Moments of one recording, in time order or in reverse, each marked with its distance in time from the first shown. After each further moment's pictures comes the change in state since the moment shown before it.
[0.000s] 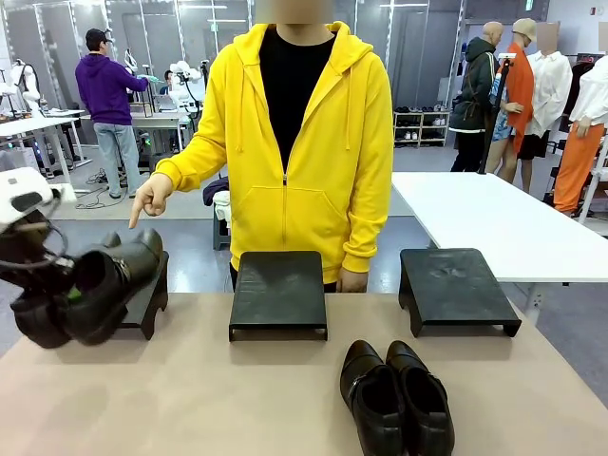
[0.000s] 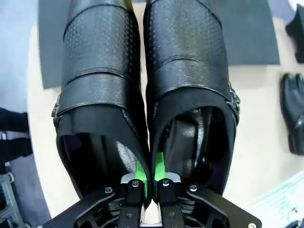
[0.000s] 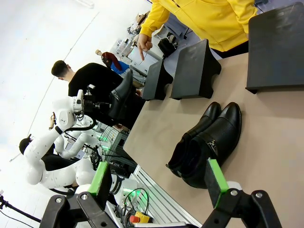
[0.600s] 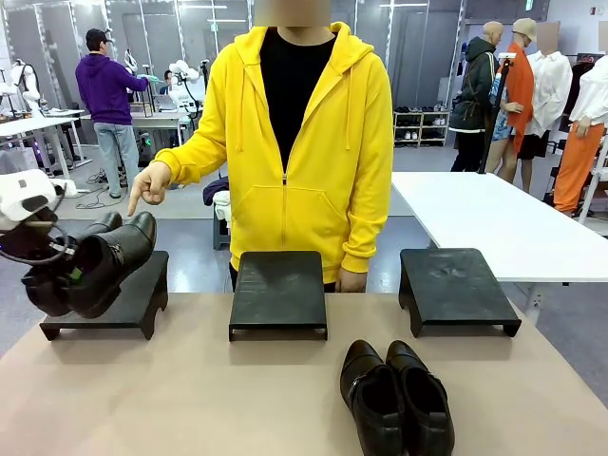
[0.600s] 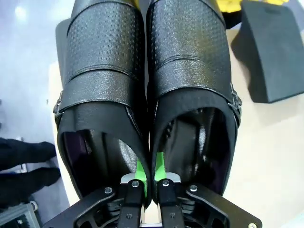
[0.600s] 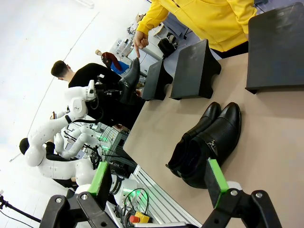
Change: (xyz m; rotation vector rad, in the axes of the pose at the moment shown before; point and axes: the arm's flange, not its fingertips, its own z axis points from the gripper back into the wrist) left arm 0.062 0.065 -0.068 0.059 -0.057 -0.114; right arm 0.000 0.000 0.000 -0.001 -0.001 0.000
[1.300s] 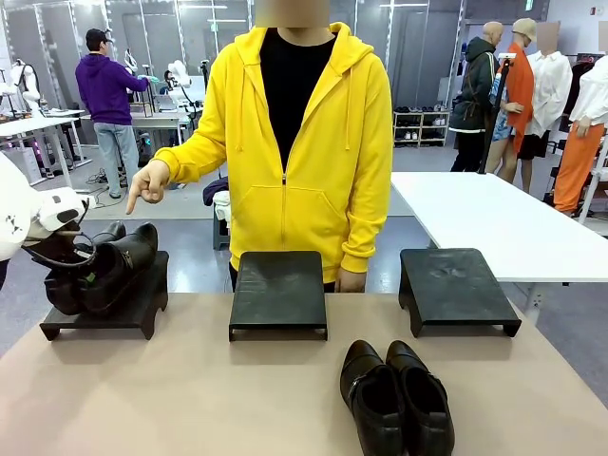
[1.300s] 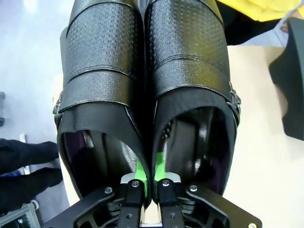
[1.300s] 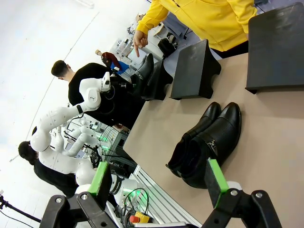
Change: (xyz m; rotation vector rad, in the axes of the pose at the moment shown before) left arm 0.036 0.035 -0.079 0.051 0.028 0.045; right arm 0.000 0.000 0.000 0.000 0.000 0.000
